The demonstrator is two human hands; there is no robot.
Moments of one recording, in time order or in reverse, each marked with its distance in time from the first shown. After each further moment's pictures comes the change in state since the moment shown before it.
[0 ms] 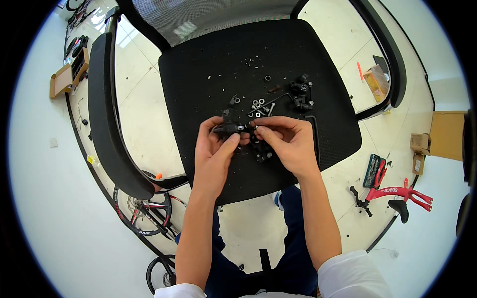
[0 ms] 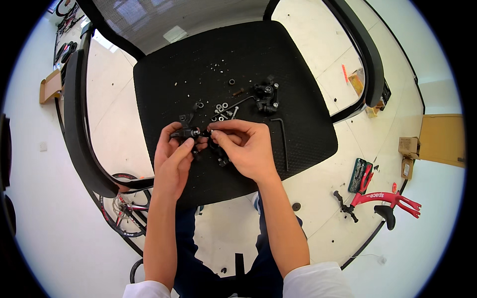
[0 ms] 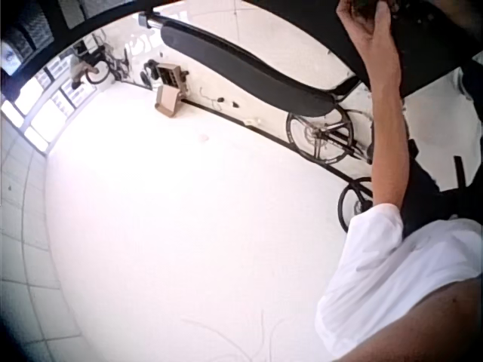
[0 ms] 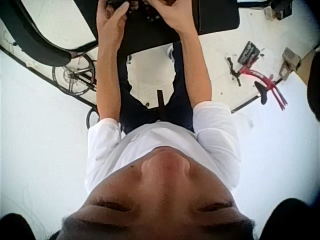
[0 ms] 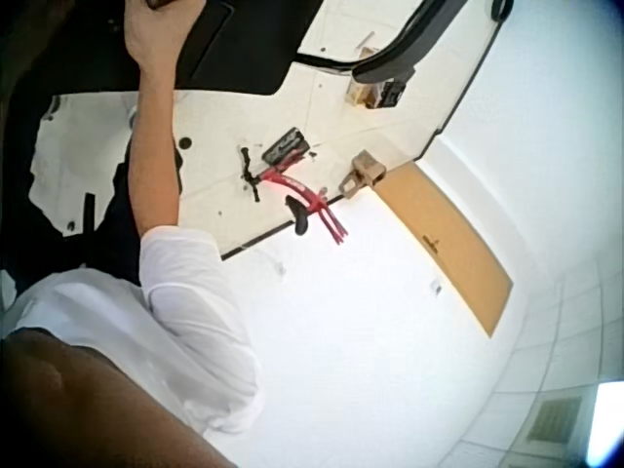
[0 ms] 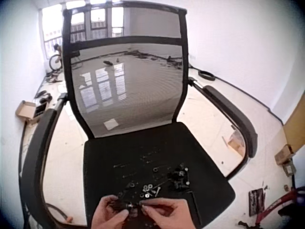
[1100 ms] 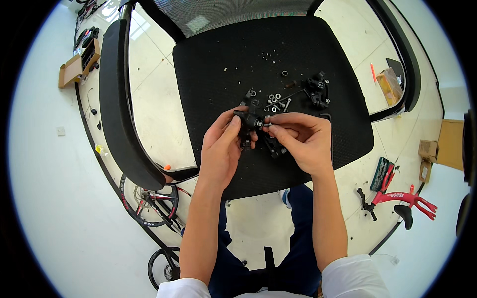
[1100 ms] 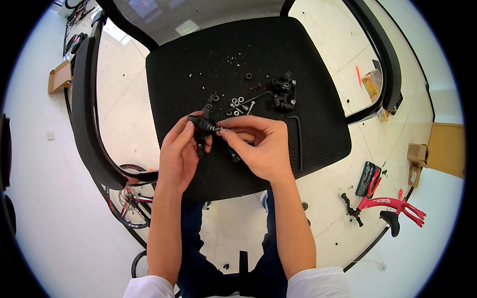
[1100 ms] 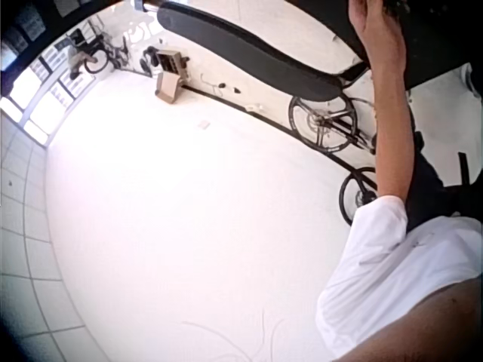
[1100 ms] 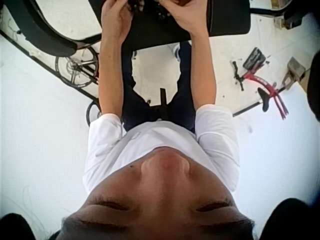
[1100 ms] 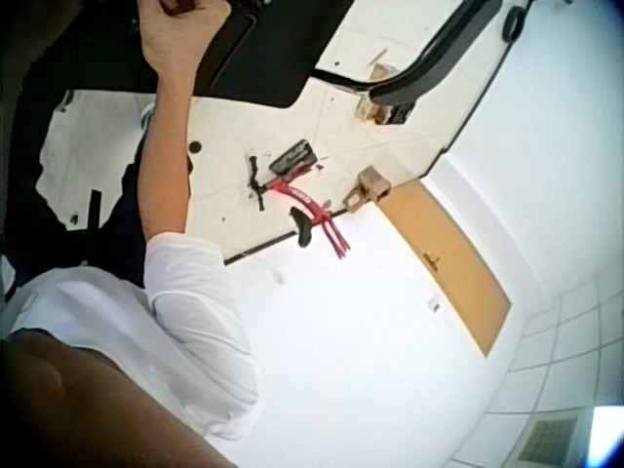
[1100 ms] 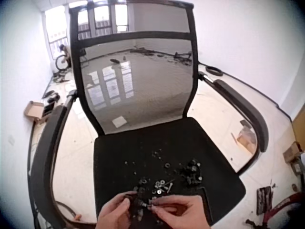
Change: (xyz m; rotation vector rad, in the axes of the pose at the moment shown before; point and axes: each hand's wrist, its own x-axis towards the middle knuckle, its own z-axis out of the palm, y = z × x) left_hand 0.007 0.009 -0.012 -0.060 -0.075 -0.055; right_hand -0.003 -0.005 0.004 0.038 -0.059 -0.085
